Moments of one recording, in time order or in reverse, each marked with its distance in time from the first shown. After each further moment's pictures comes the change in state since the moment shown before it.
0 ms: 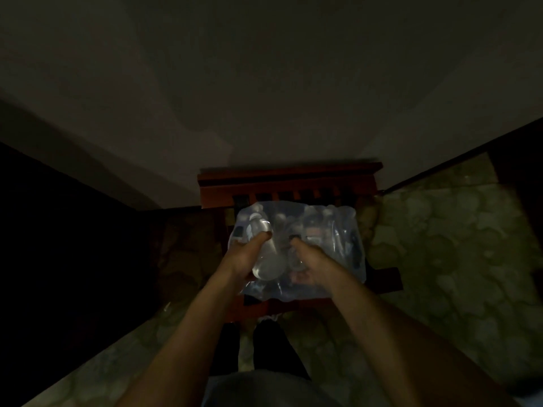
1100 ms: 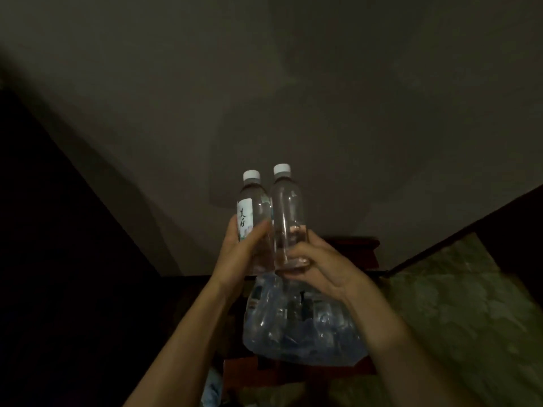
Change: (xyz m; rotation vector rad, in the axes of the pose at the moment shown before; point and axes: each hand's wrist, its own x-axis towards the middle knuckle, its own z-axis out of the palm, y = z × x) left_hand -0.119 0.064 -0.058 -0.302 -0.099 0.771; right_hand -0.207 -0.062 0.019 0.072 -0.572 -0.687
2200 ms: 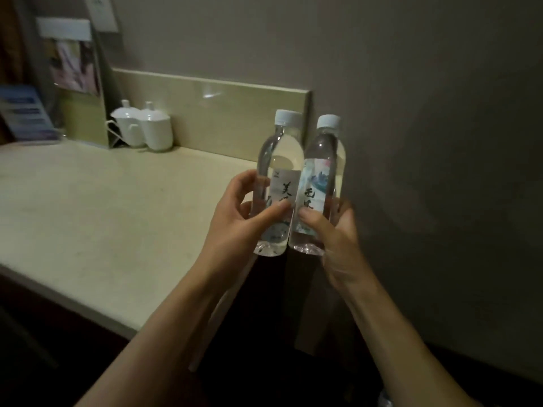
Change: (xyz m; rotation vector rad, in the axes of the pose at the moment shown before) left_hand -0.272 0.250 -0.216 0.319 0.286 0.786; right_hand -0.075 -0.026 0.391 -0.012 -0.301 -0.733
